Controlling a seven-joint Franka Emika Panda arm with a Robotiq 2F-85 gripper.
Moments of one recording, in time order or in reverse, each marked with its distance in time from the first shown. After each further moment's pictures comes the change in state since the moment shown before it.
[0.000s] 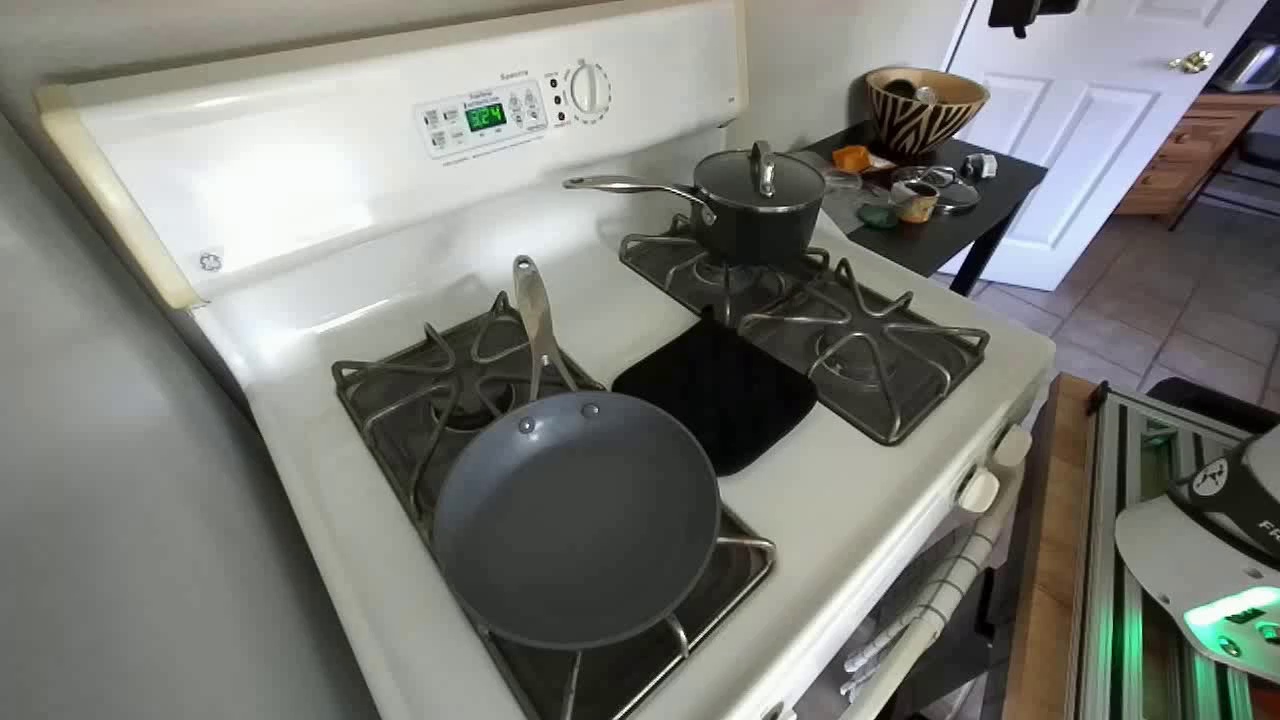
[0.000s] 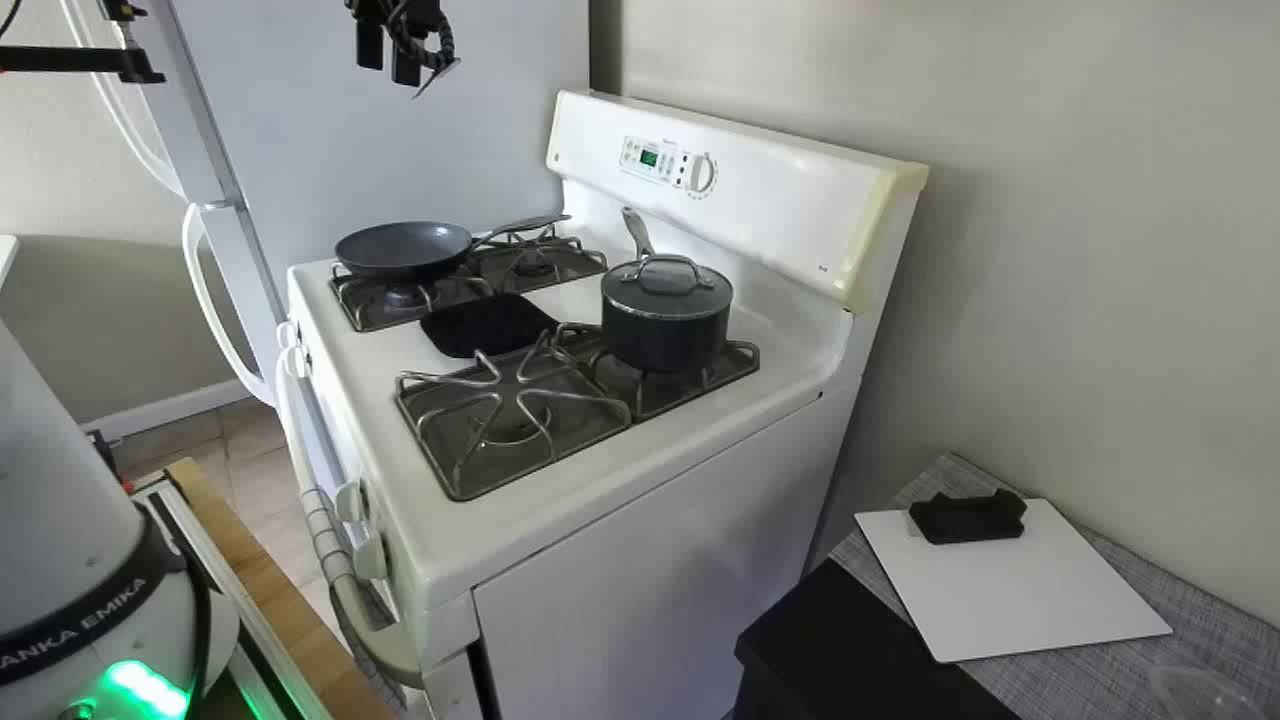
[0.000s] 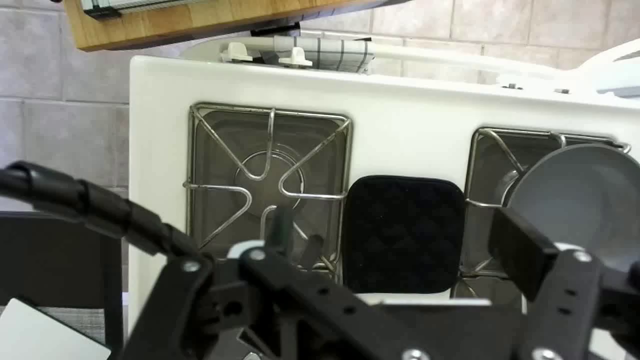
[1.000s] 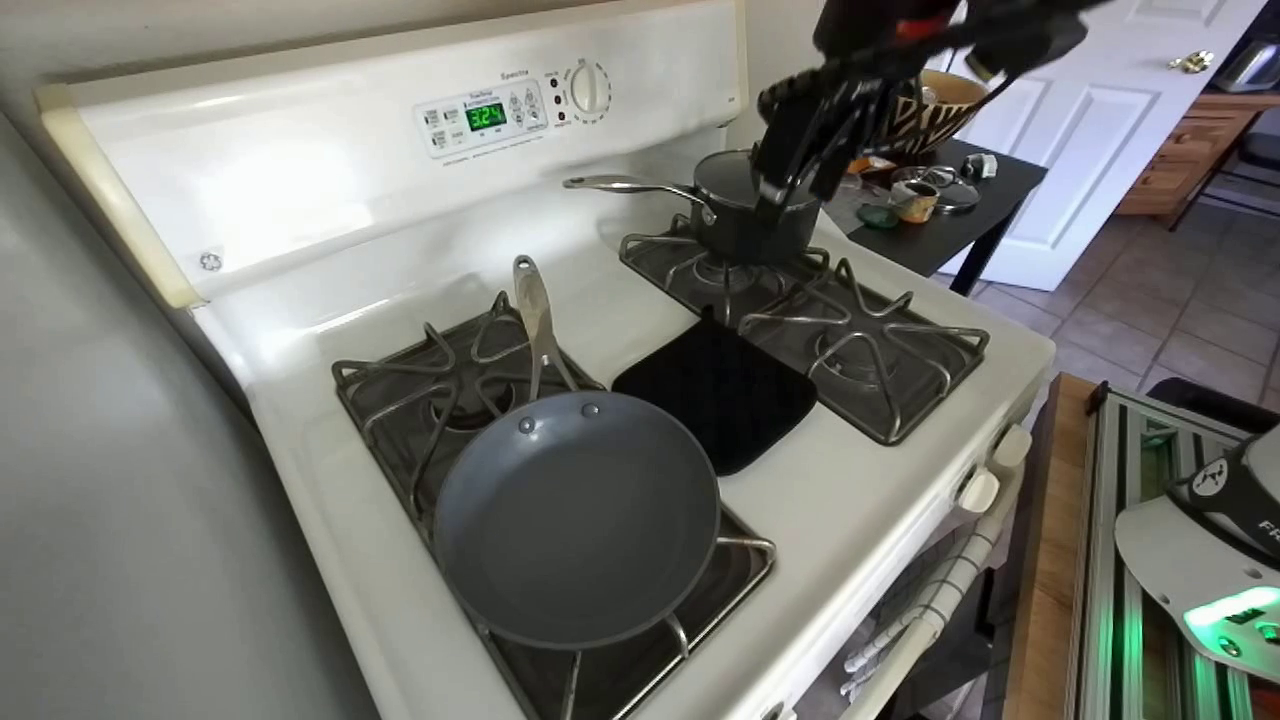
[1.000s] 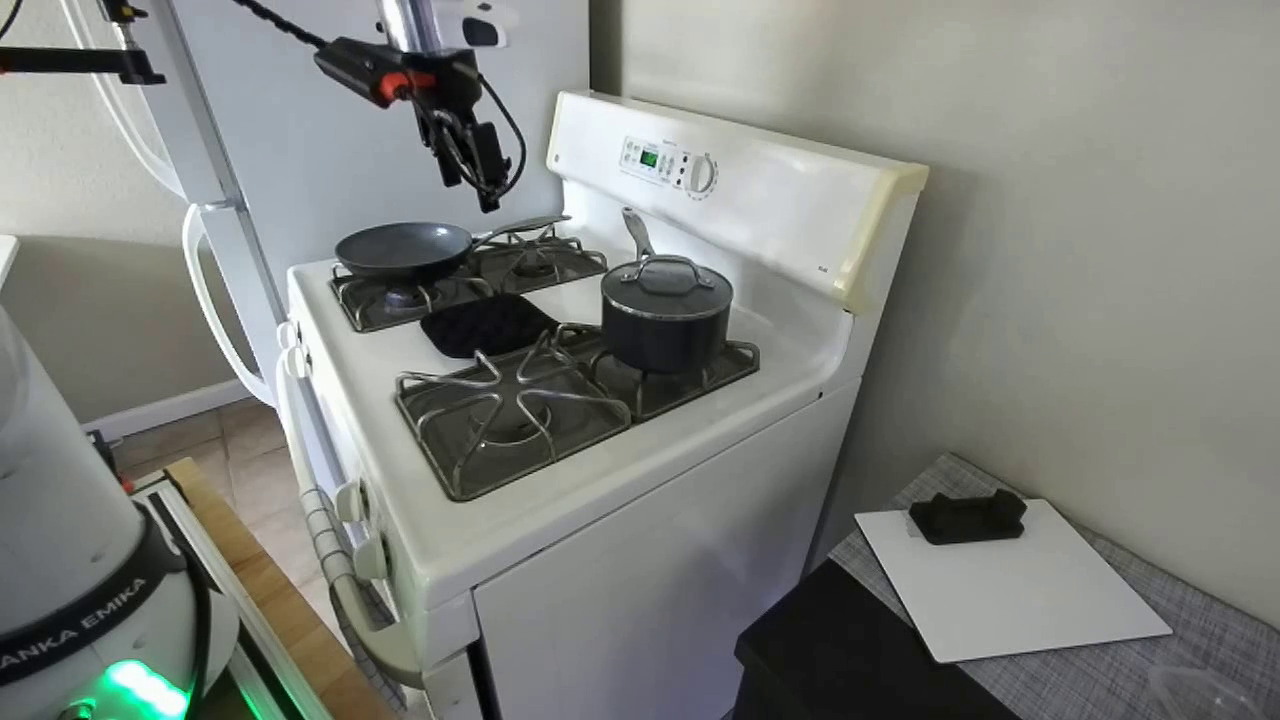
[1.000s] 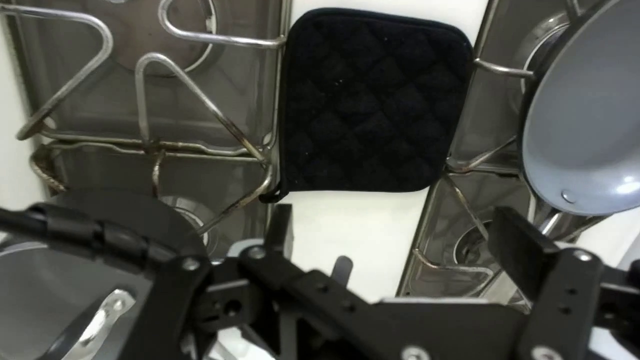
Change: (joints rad) arm 0.056 0.102 0.095 -0.372 0.010 0.851 0.027
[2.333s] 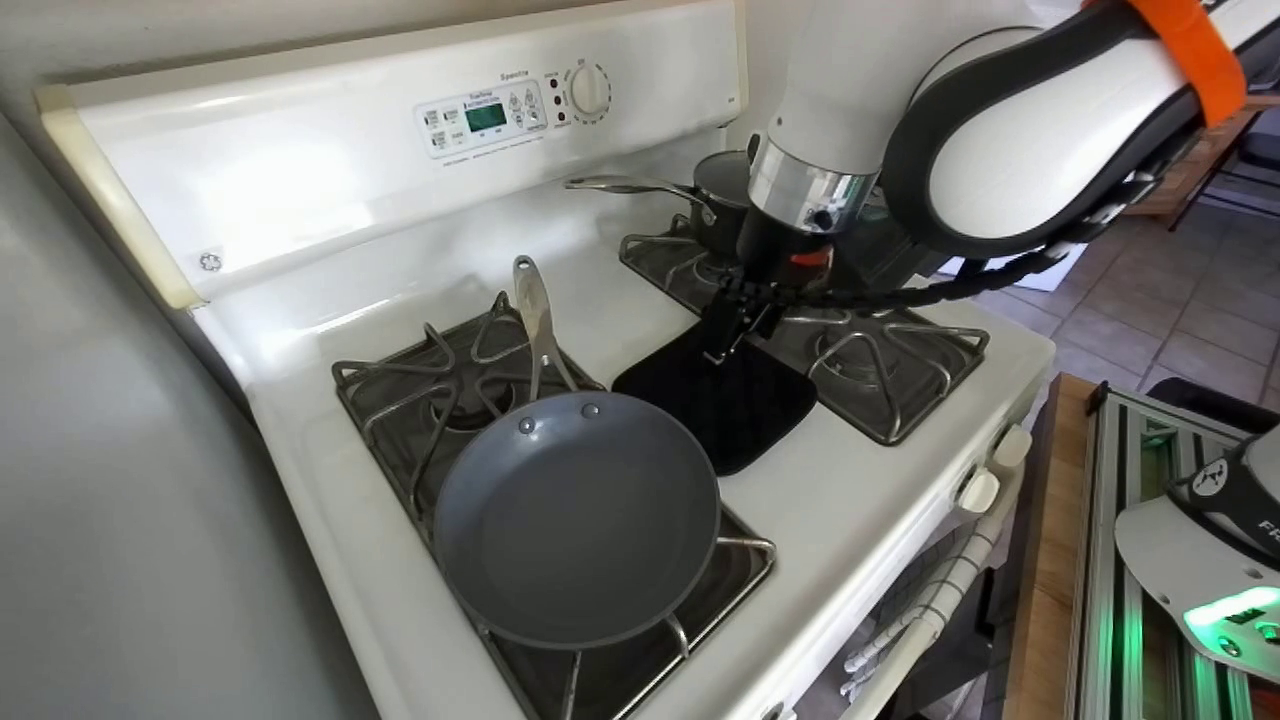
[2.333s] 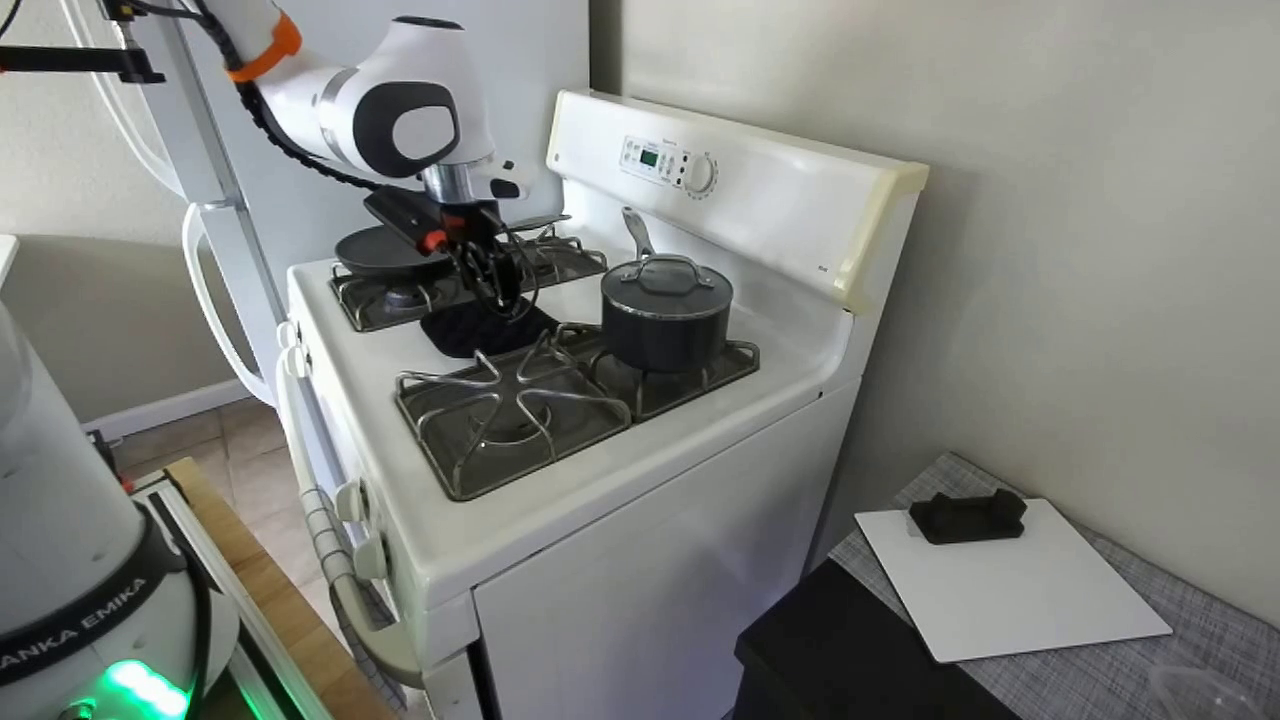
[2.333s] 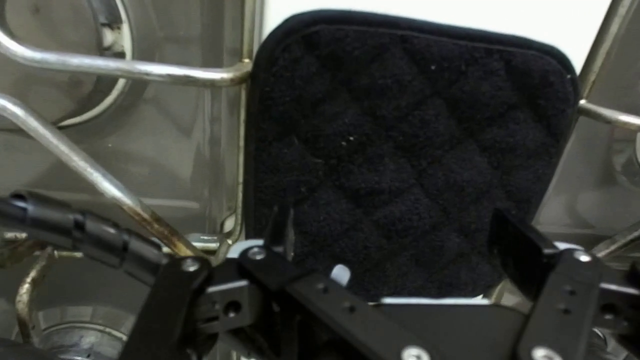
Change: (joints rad) arm 0.011 0.367 0.031 -0.059 -0.016 0.378 0.016
